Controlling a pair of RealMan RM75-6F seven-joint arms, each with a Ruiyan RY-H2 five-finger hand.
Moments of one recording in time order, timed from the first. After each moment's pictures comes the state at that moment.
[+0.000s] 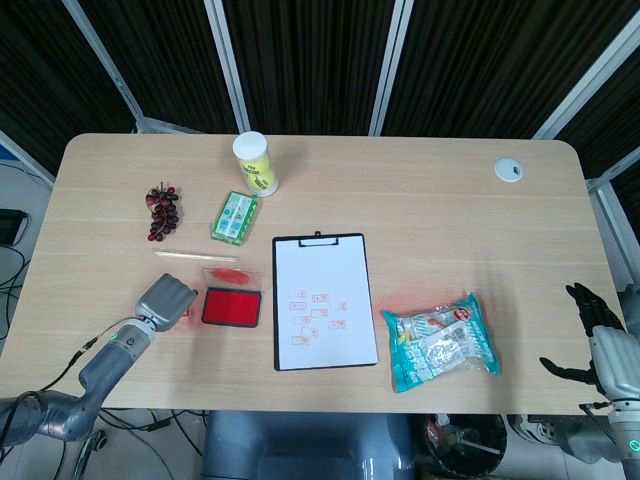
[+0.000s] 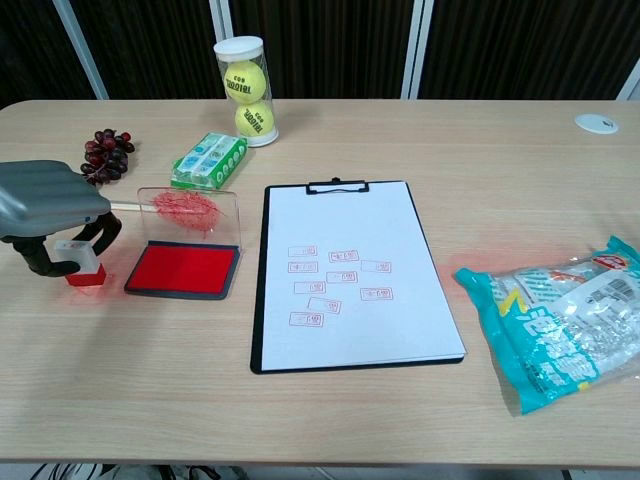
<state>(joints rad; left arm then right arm) -0.84 -1.38 0.19 -1.52 0.98 0.92 0.74 0.09 -1.03 0.08 -1.66 -1.39 1.35 0.25</state>
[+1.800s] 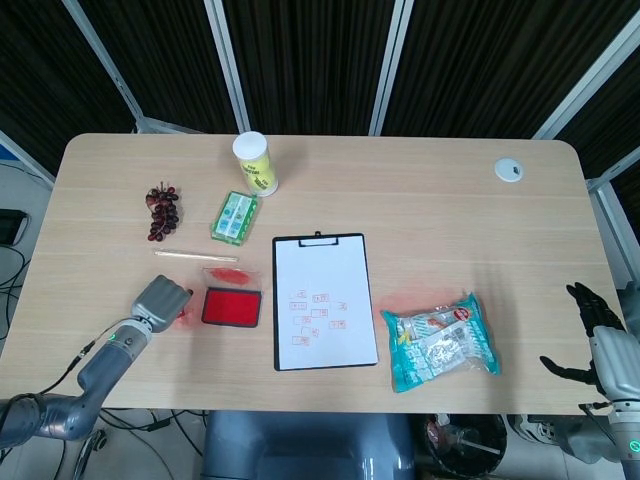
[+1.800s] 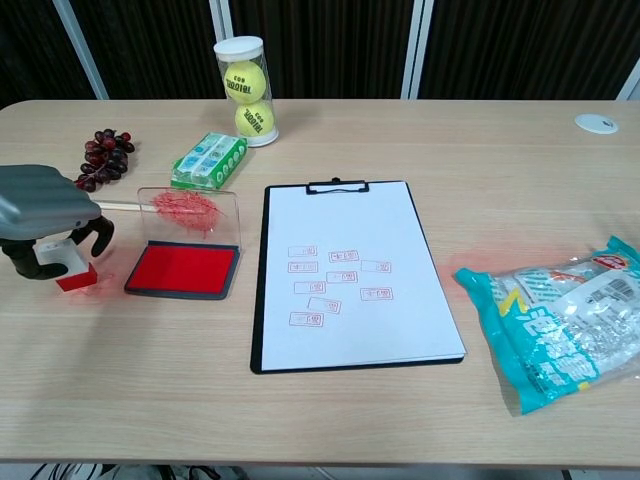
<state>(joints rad) -0.83 -1.36 0.15 -1.55 0.87 0.88 0.86 0.09 -1.04 0.08 -1.66 -1.40 1.35 0.26</state>
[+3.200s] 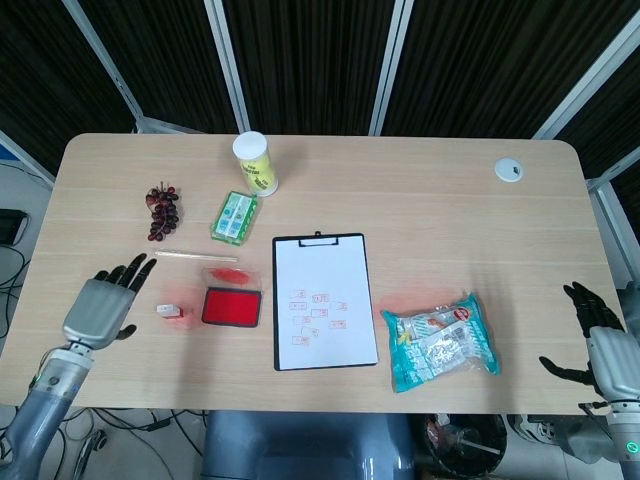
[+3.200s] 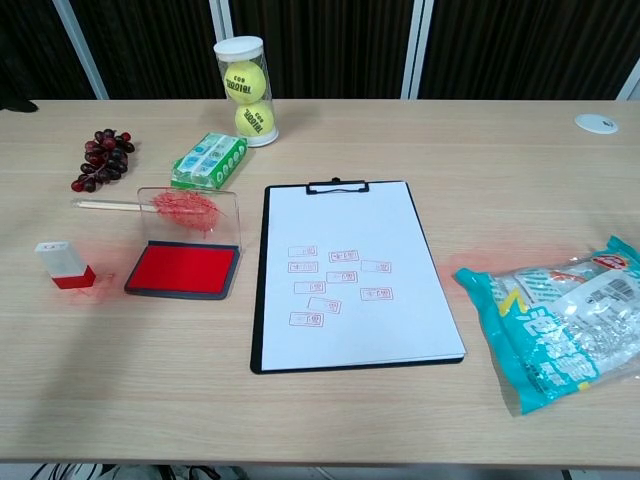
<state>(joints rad) -0.54 -1.14 0.18 -1.81 1.23 1.38 0.55 0.09 -1.05 0.08 -1.64 -1.42 1.38 0.20</state>
